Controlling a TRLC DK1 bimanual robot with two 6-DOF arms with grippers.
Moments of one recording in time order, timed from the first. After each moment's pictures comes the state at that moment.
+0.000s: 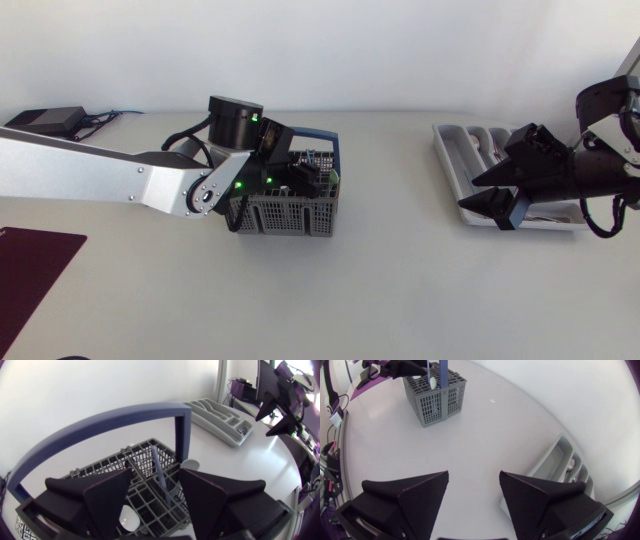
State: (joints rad) left arm -0.55 1.78 0.99 0.30 0.08 0.08; right arm -0.15 1.39 0.91 -0.53 -0.52 -0.88
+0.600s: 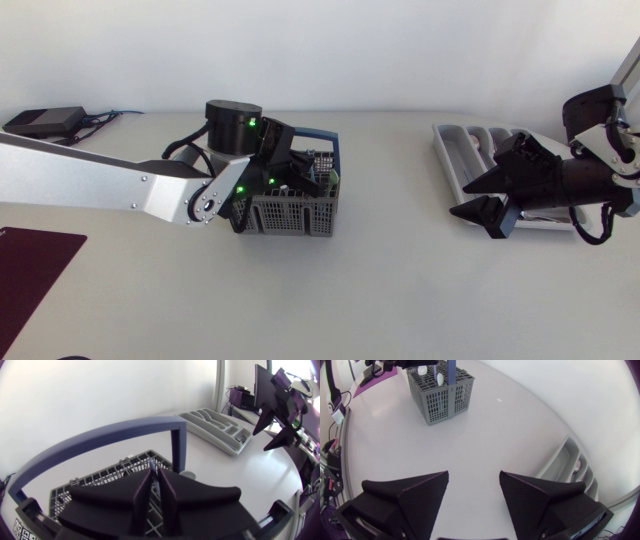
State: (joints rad) left arm -0.56 1.78 0.96 0.42 0.08 0.07; right arm -0.11 1.39 0.87 -0.50 -0.51 -0.87
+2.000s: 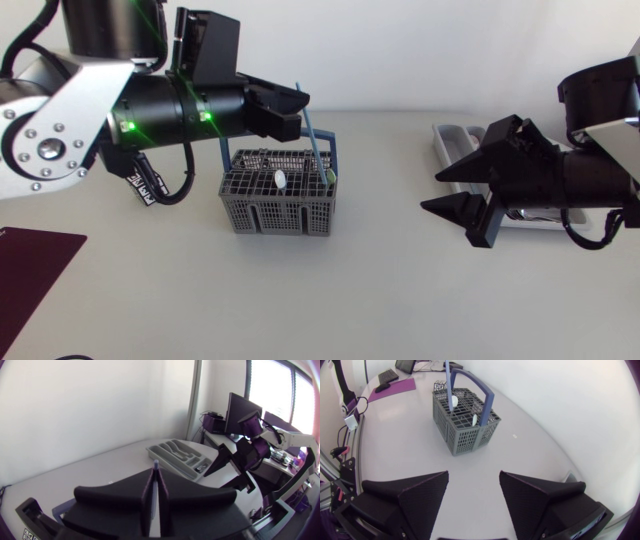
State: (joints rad) left arm -0.58 1.34 1.05 0.01 0.25 -0.03; right arm 0.16 1.14 0.83 -0.48 -0.49 -0.69
